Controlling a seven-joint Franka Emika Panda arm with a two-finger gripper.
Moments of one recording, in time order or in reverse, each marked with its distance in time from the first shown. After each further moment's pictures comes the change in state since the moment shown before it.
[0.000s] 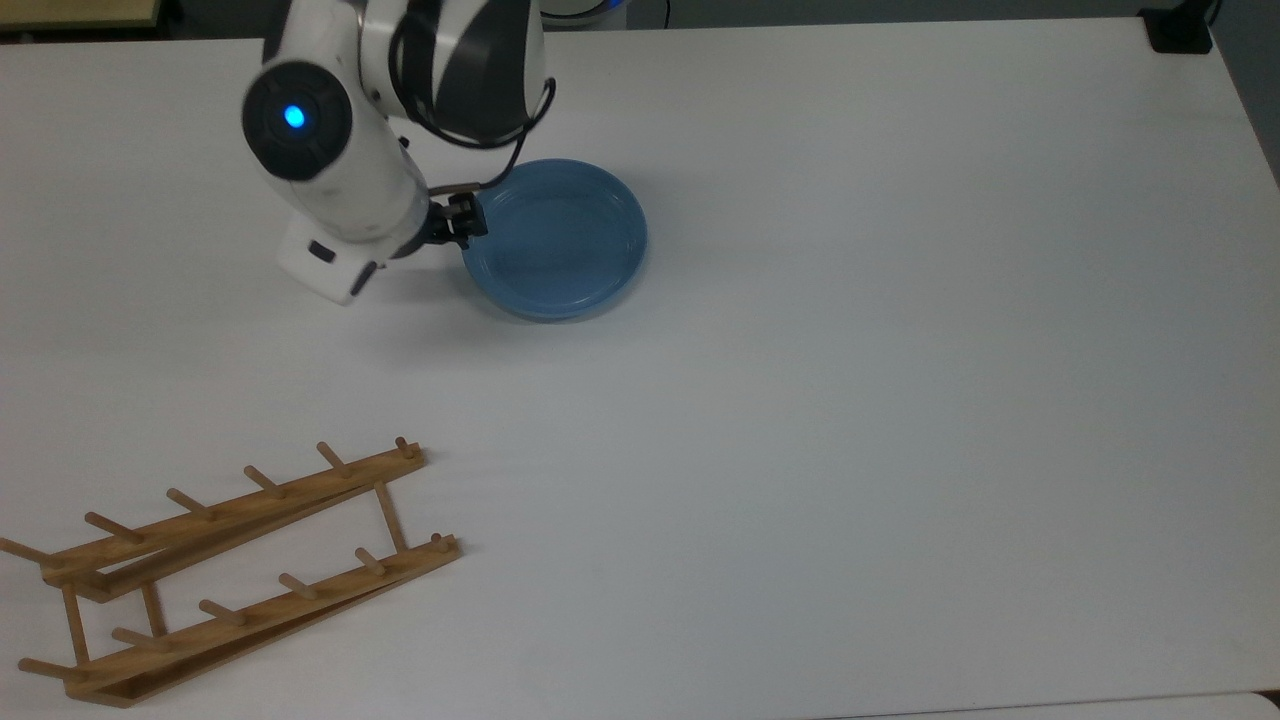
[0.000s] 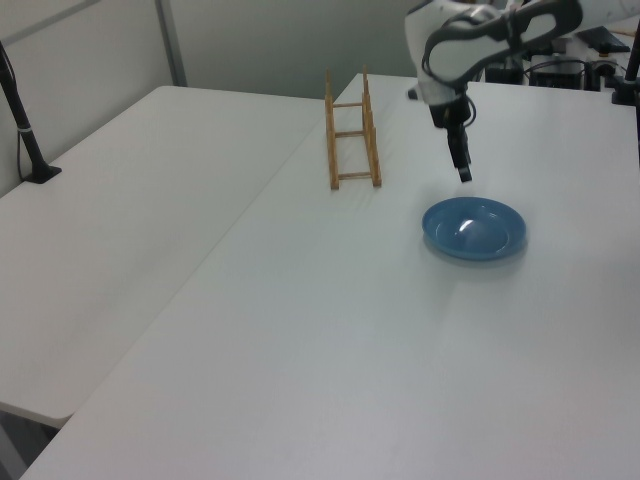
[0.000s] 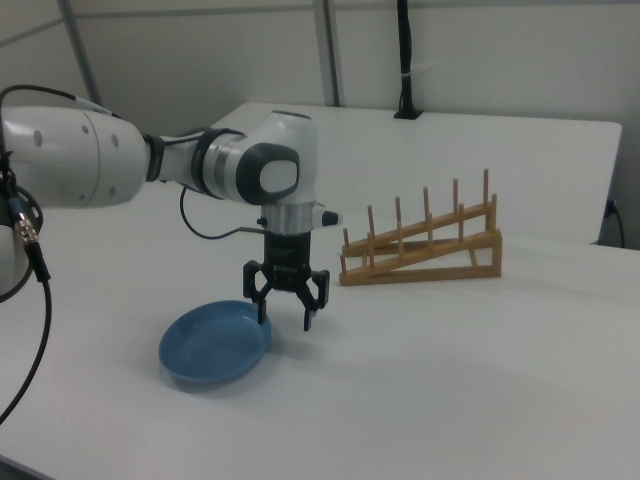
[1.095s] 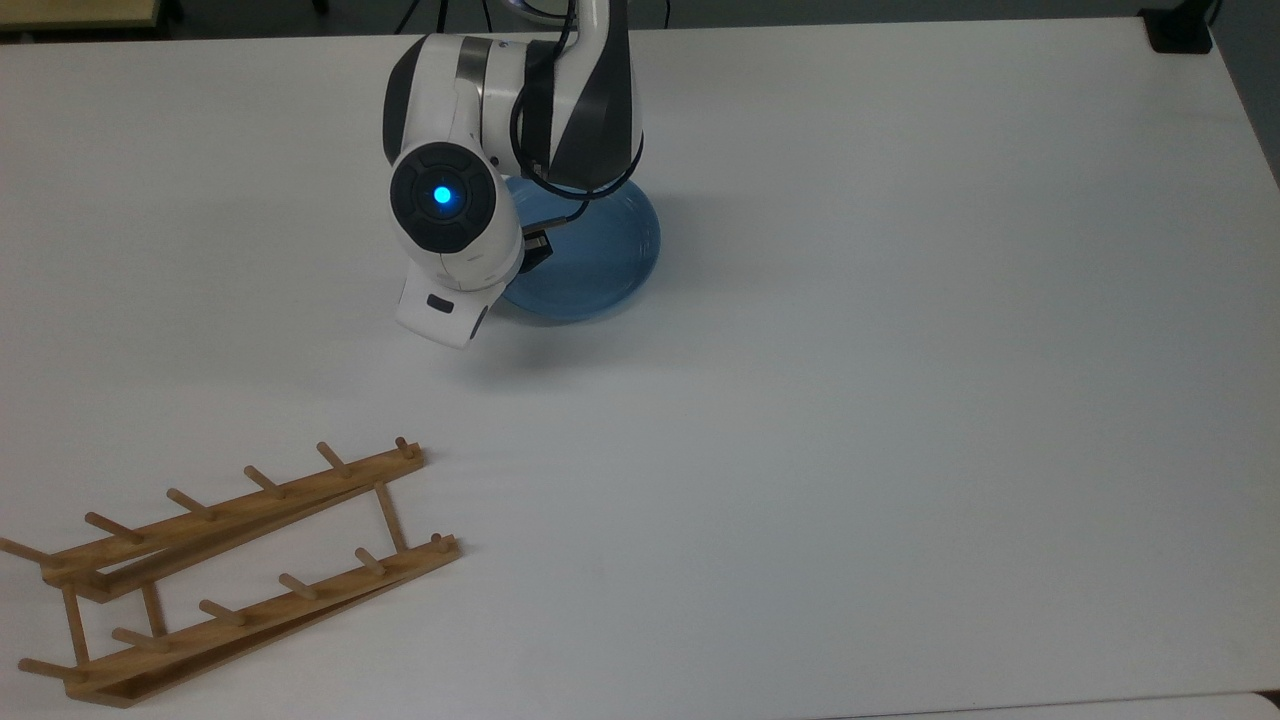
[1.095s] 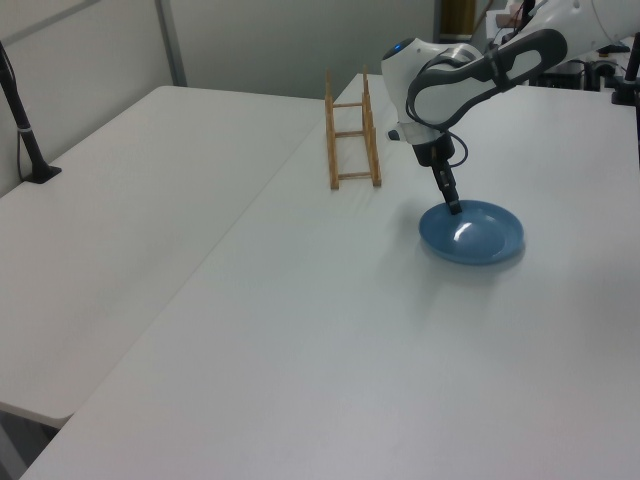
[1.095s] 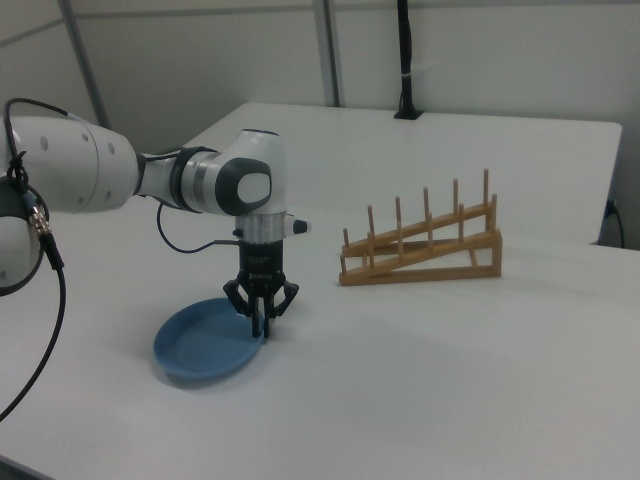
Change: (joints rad) arm 0.109 0.065 0.000 -0.005 -0.005 0.041 -0.025
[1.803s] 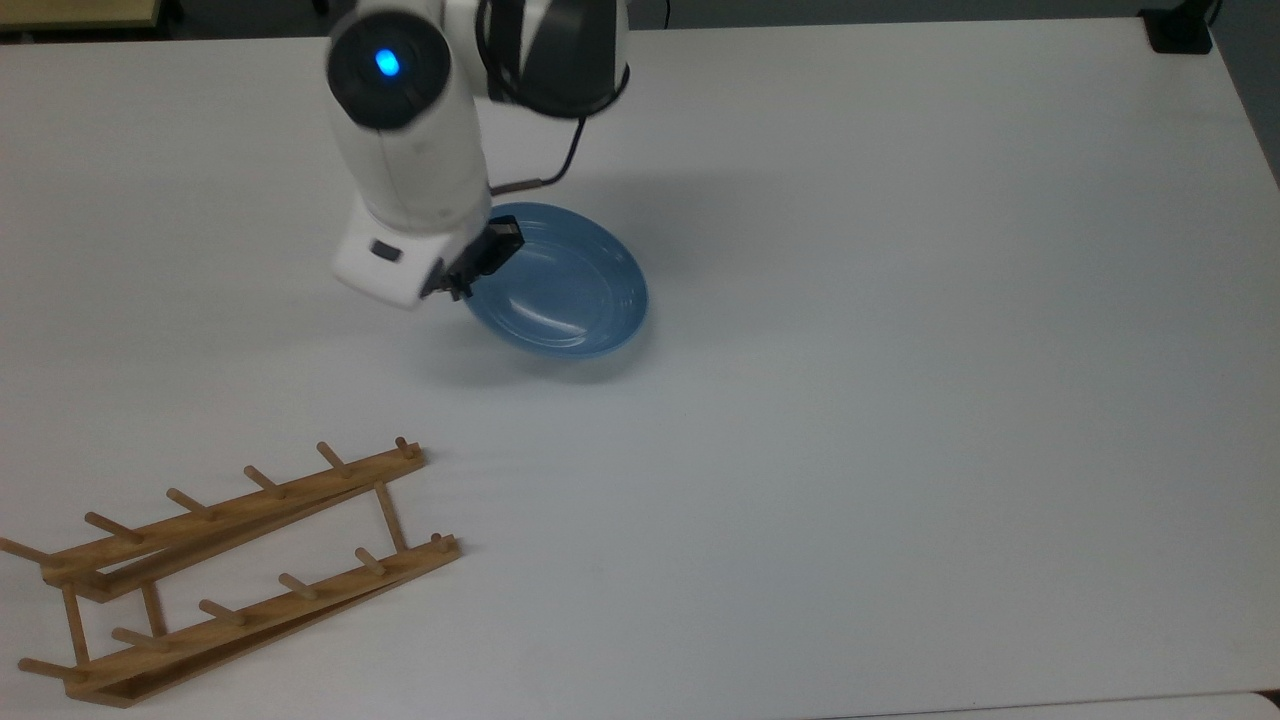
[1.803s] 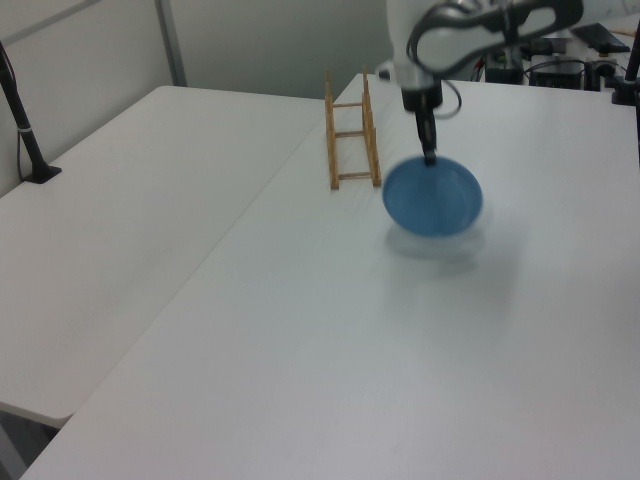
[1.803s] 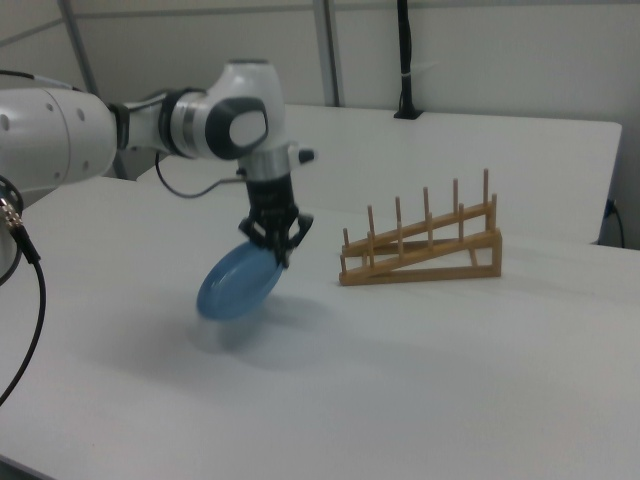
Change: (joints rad) arm -0.001 -0.081 -0.038 0.138 0.011 0.049 0.001
